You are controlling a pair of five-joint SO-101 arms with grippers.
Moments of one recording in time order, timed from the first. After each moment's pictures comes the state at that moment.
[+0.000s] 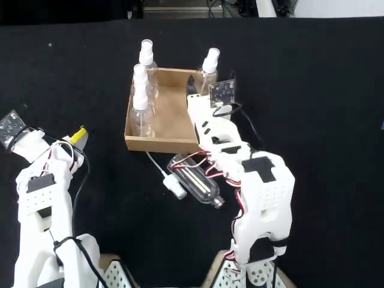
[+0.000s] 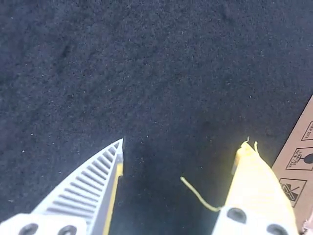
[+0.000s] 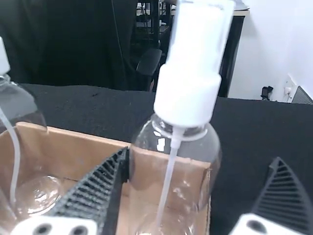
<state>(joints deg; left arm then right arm) -26.5 -41.5 69.7 24.9 19.6 -11.8 29.3 39.7 -51.1 -1.5</state>
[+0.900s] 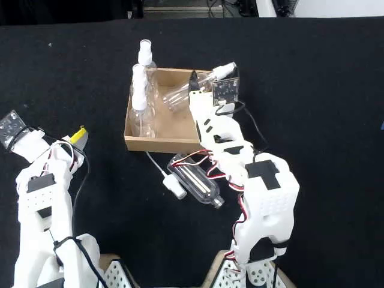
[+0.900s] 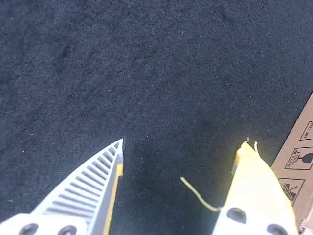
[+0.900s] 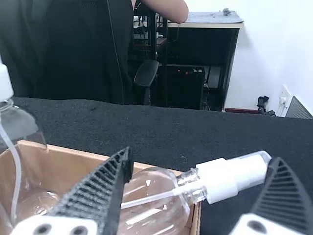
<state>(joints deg) -26.5 -41.5 69.7 24.9 19.6 -11.6 25.3 41.1 -51.1 -1.5</state>
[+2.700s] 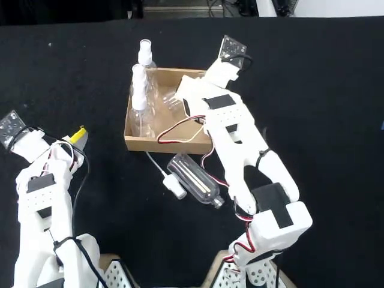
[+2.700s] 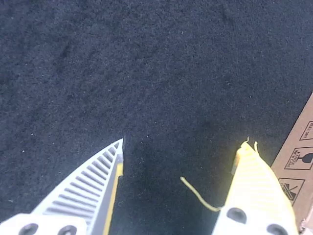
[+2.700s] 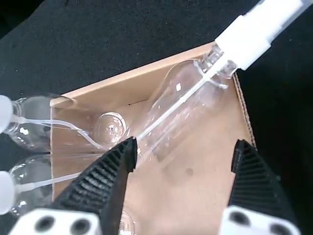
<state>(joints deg) -26.5 -41.5 69.7 24.9 19.6 -16.6 8.7 16.5 31.7 -38.8</state>
